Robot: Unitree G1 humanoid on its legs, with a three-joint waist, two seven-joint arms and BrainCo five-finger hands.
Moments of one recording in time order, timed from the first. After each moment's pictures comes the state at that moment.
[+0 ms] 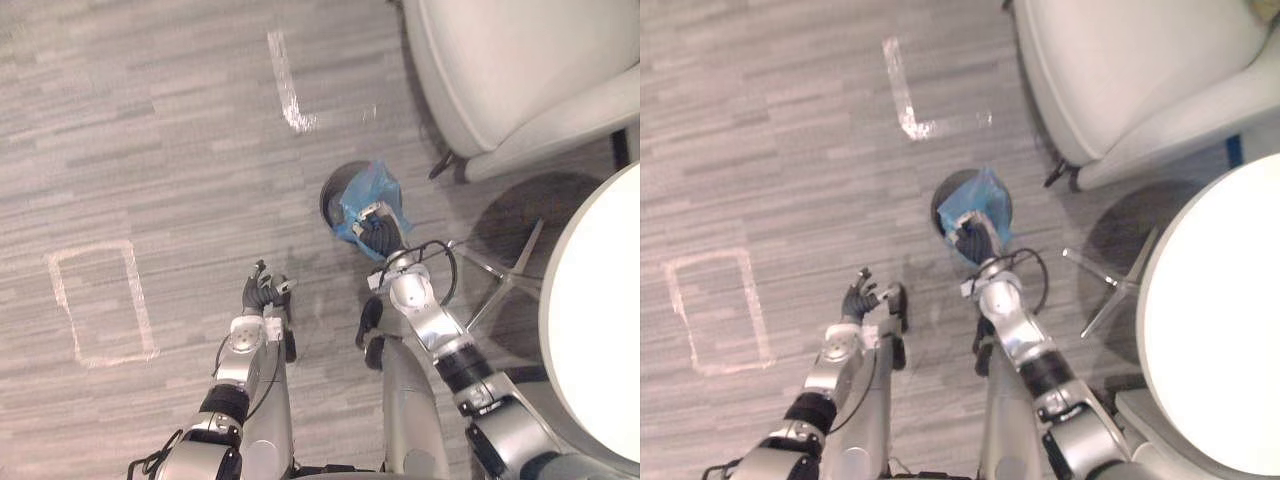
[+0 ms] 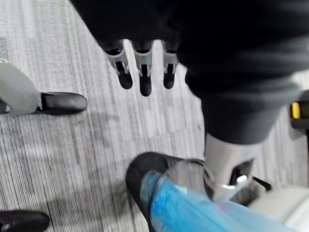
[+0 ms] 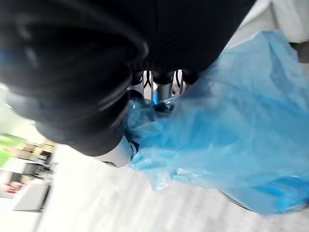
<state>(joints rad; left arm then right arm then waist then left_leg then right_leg) -0.28 0.07 -0.02 0.76 -0.08 -0.14 0.15 -0.41 -0.17 0.32 0.27 -0.23 -0.08 -0.22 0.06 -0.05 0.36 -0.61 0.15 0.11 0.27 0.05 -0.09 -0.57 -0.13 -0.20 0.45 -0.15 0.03</state>
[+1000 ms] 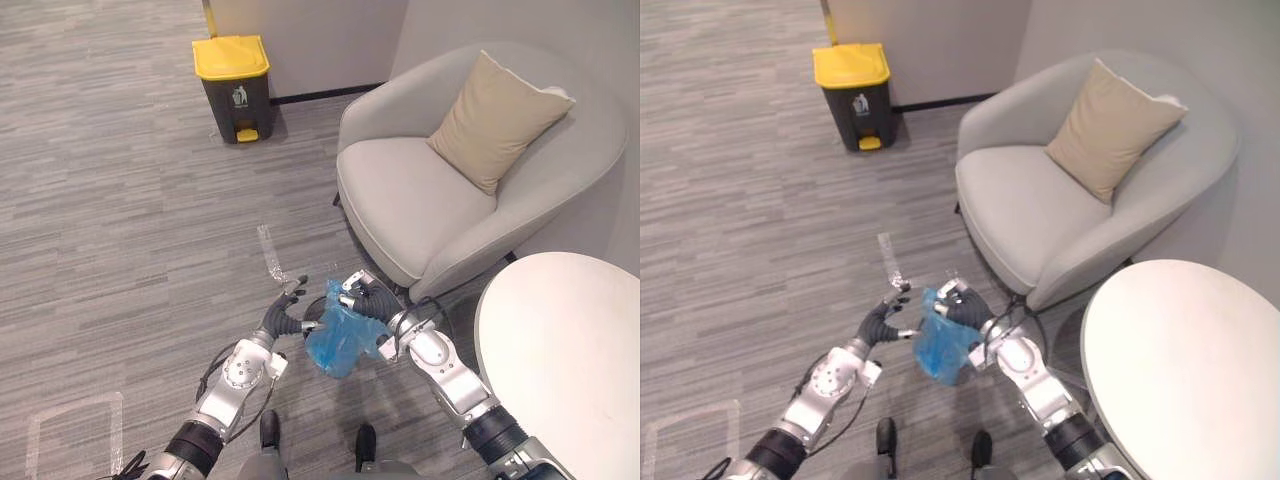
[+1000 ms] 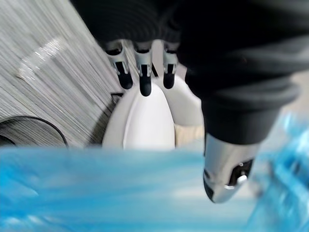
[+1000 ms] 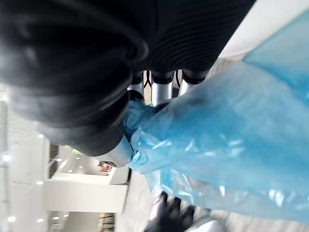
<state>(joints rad) -0.13 0.29 -0.40 0.34 0.00 -0.21 0.00 -0.20 -0.33 0.45 0.08 0.17 -0.16 0.14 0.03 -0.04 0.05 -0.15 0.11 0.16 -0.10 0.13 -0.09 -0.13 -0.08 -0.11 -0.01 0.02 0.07</state>
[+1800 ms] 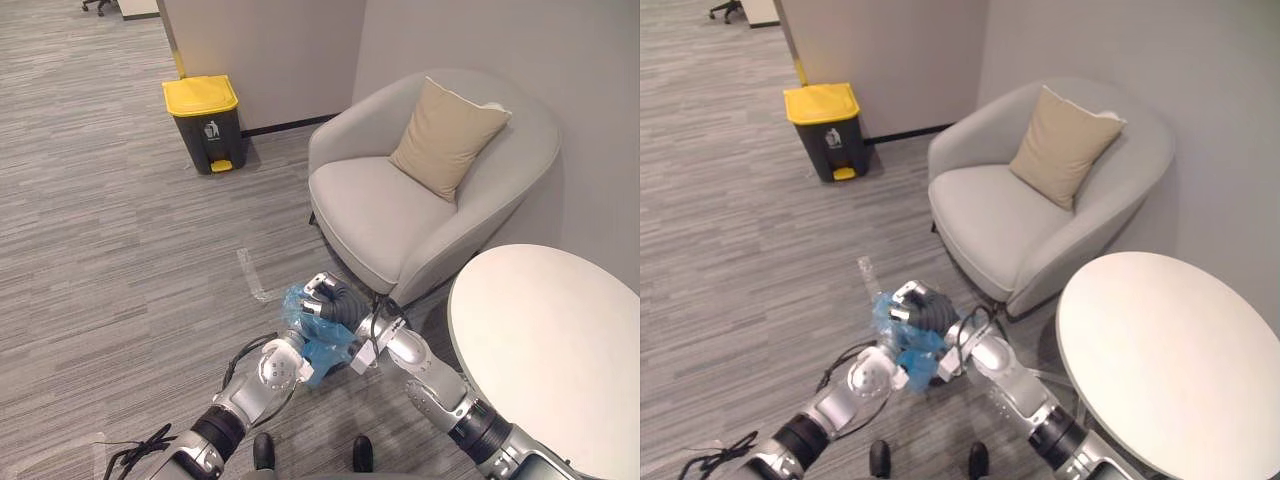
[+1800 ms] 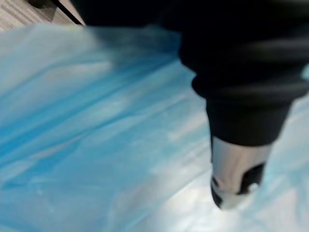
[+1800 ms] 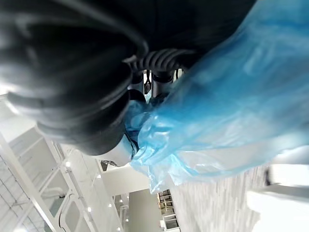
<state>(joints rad) -0.24 0.23 -0.57 0.49 0.31 -0.23 0.11 -0.27 -0.29 0.65 0.01 0.55 -0.13 0.18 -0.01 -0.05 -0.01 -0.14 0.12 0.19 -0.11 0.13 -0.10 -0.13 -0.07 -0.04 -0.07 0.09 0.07</state>
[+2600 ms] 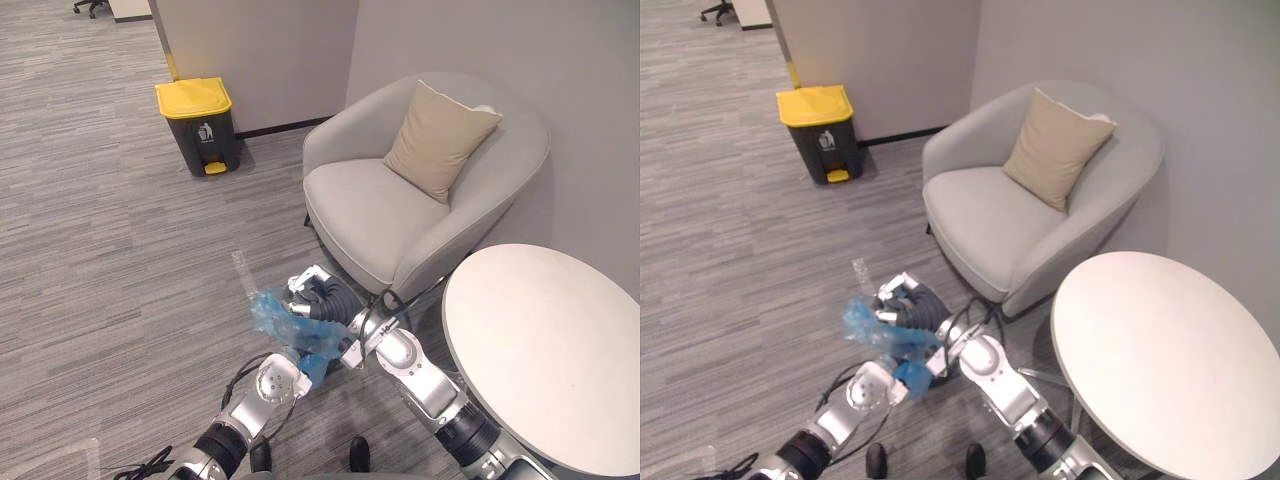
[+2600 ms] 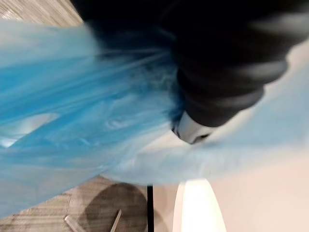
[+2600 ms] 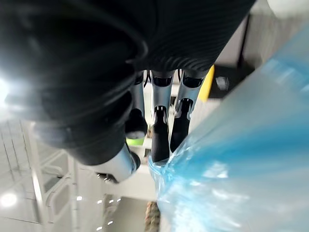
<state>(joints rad) -0.14 0.20 -0.47 0.52 0.19 -0.21 0.10 -0.22 -0.22 0.54 -0.01 0.03 -0.20 0.09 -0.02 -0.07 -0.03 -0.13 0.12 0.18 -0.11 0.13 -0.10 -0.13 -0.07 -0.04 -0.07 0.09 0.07</state>
